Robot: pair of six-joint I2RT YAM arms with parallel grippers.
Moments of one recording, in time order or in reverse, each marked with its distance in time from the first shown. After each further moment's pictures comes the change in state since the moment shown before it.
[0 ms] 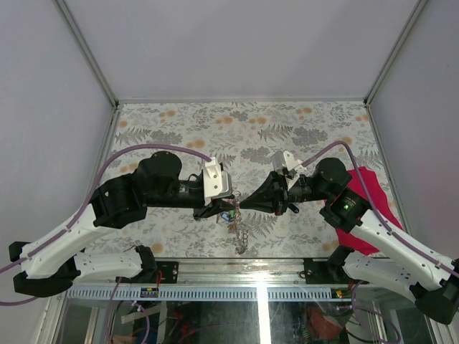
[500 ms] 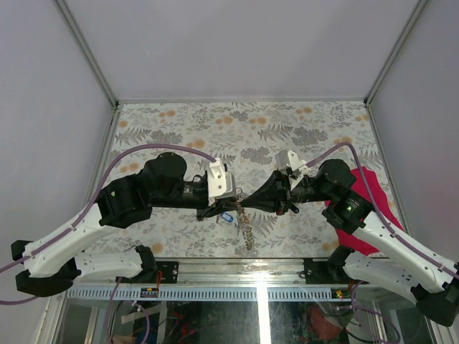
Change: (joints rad) left arm 0.000 0.006 -0.035 0.033 0.013 -0.012; right arm 0.000 -0.022 0.000 0.007 0.019 0.011
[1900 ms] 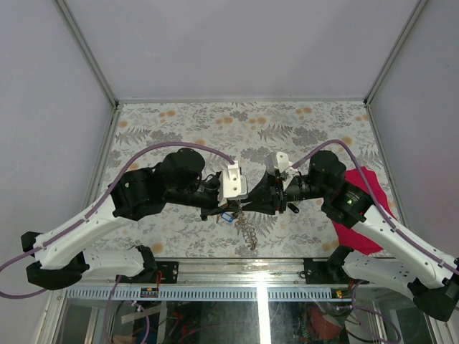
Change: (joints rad) left arm 0.000 0.109 0.087 -0.144 0.018 0.066; right arm -0.001 0.055 0.109 -0.293 0.004 -0.209
